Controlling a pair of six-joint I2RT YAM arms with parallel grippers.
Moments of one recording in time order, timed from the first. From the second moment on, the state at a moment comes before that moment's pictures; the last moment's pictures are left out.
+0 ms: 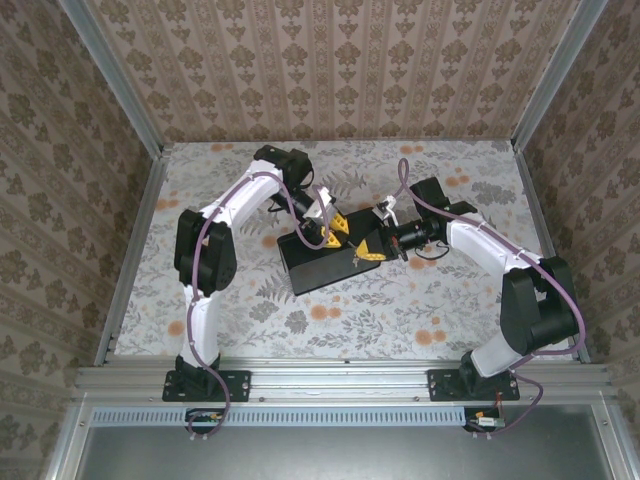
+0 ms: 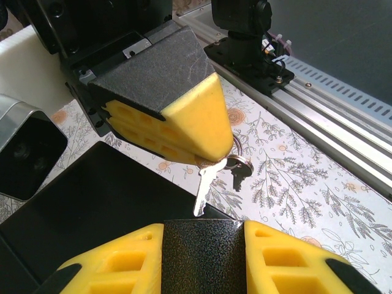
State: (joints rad) left arm -0.54 2.12 1.94 -1.49 1.14 1.85; right arm 0.26 1.55 1.07 -0.65 -1.19 0.40
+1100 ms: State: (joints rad) left arm -0.56 2.07 1.89 -1.40 1.07 1.80; right arm 0.28 1.58 1.09 -0.64 -1.19 0.42
